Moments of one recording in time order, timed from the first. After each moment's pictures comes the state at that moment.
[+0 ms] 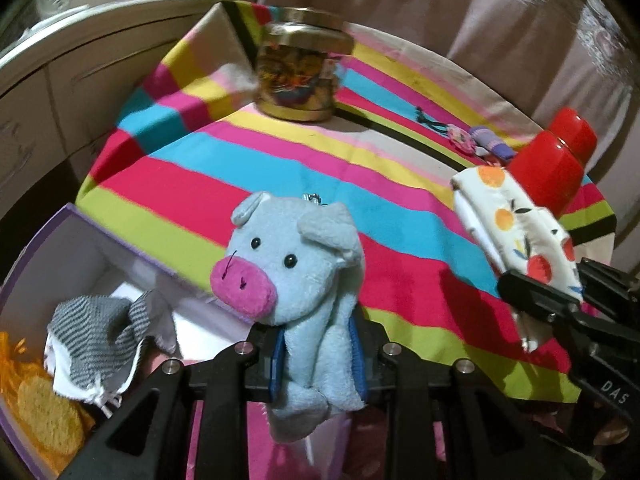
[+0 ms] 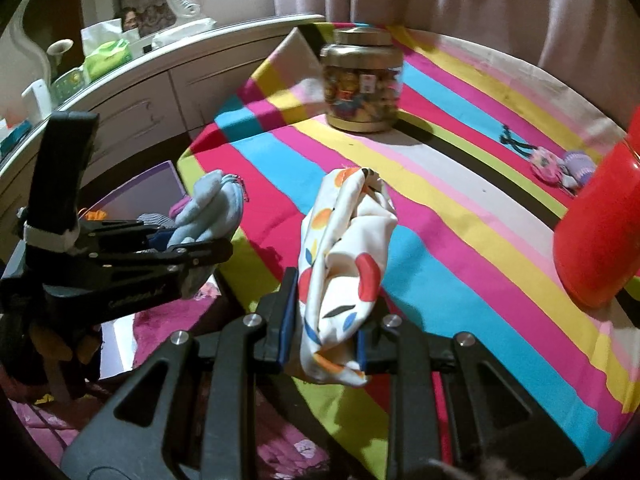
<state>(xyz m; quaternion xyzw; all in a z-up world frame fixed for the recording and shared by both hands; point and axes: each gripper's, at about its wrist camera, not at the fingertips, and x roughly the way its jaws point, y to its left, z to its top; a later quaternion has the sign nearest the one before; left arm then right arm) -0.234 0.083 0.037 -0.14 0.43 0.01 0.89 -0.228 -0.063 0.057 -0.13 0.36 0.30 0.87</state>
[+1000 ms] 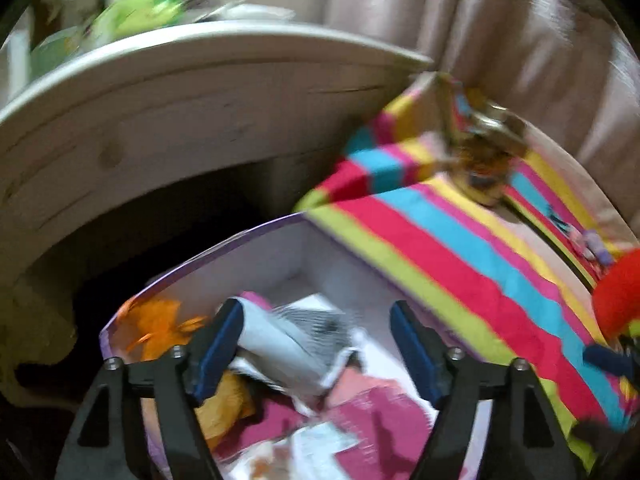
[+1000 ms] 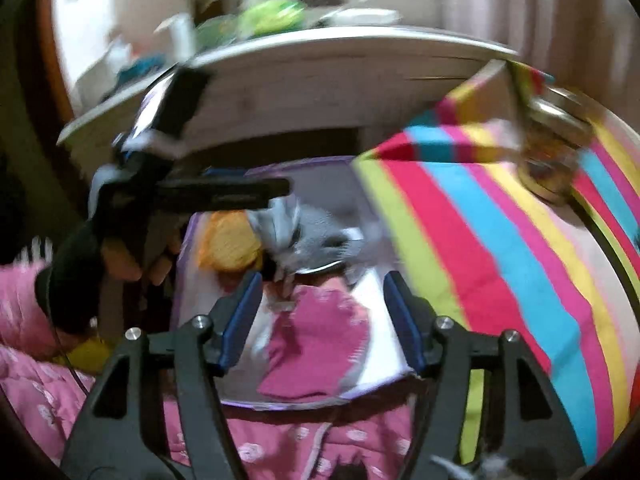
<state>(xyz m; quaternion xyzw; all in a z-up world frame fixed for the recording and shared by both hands) -0.312 0.196 0.060 -0.17 0.36 0.22 0.89 -0.275 0.023 0.063 -0.14 0.33 0.48 0.80</state>
